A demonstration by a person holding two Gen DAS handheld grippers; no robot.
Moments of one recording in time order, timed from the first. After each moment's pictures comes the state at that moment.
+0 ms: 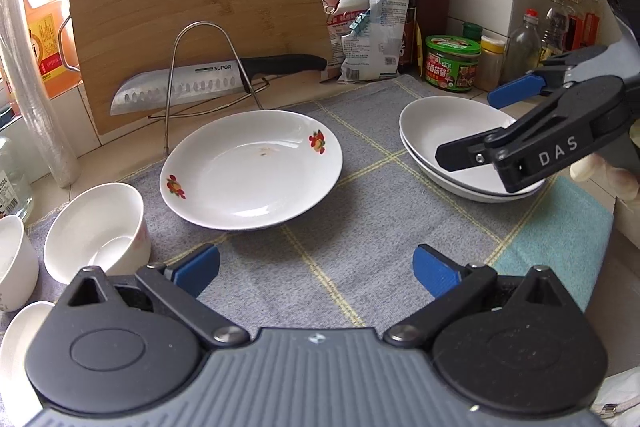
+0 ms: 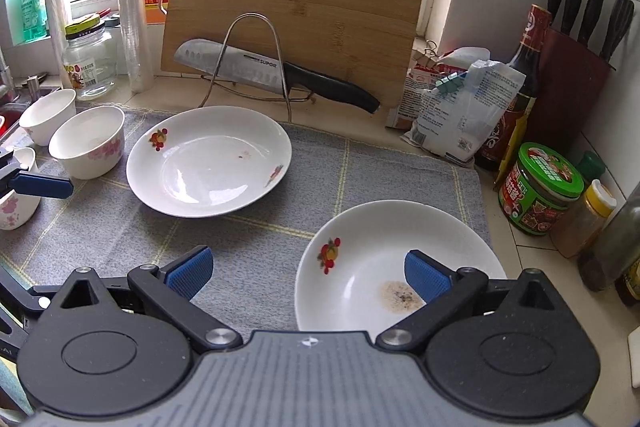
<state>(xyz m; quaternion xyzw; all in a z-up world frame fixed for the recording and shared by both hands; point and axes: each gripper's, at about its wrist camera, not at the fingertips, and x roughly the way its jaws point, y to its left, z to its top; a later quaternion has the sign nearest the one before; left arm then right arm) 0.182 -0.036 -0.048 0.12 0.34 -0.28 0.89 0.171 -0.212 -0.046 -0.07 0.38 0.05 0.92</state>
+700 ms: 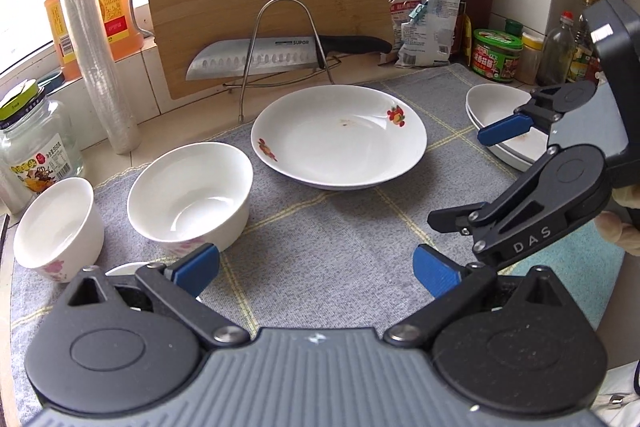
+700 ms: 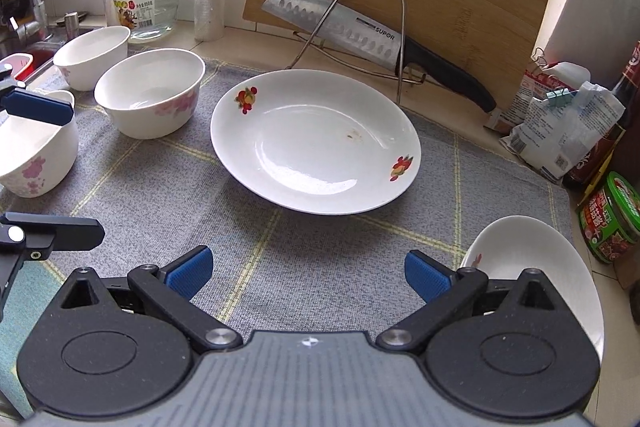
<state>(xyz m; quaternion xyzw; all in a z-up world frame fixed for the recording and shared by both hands) 0.196 0.032 -0.050 0.12 0.36 -0.25 0.89 0.198 -0.121 -0.089 -0.13 0.42 0.10 0.89</state>
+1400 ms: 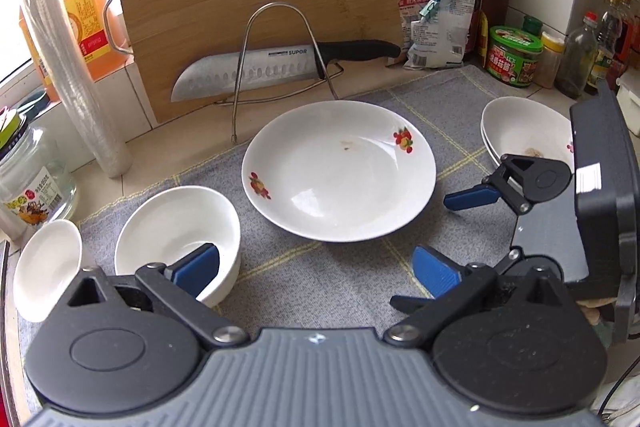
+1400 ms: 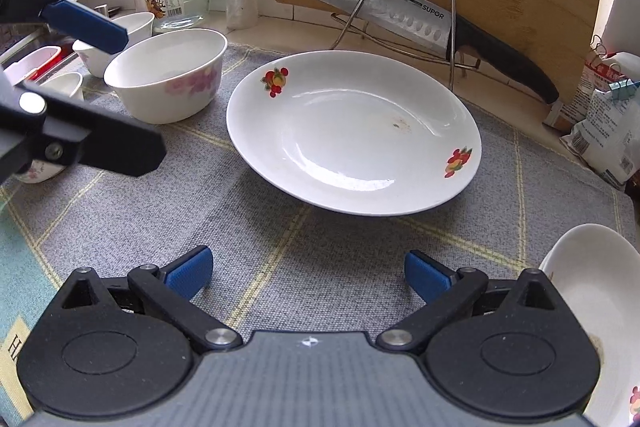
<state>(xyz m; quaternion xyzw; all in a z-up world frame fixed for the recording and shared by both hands) 0.242 -0.007 -0.033 0.14 0.39 -0.24 0.88 0.224 -0.126 -0.125 -0.11 0.42 0.18 0.89</state>
